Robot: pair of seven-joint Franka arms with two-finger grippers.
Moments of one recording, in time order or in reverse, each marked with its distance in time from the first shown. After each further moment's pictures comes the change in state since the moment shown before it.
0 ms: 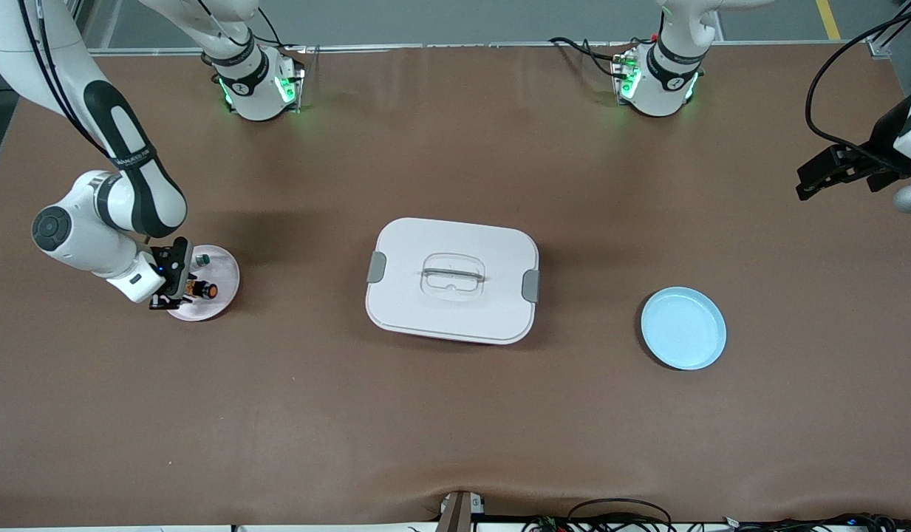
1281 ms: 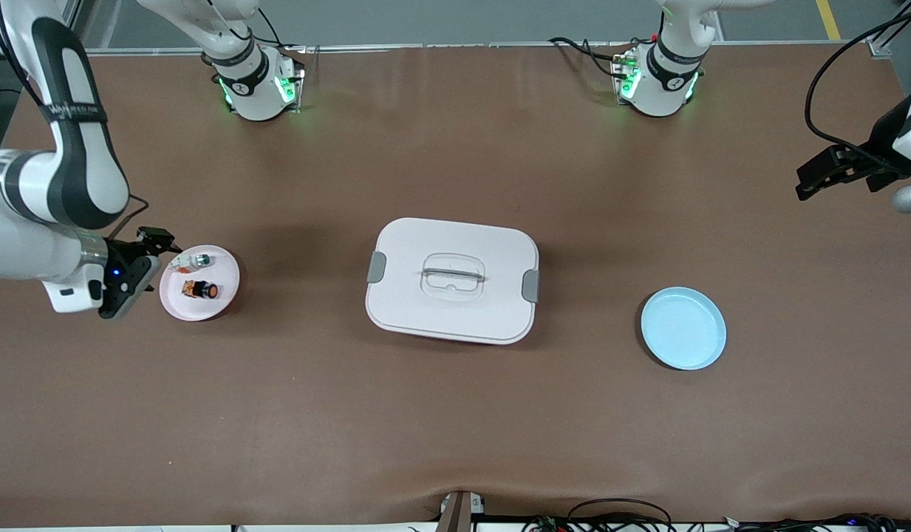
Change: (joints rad) left arm 0.000 0.000 0.000 -0.002 0.000 0.000 0.000; right arm 0.060 -0.167 0.005 0.300 0.001 -0.696 0.798
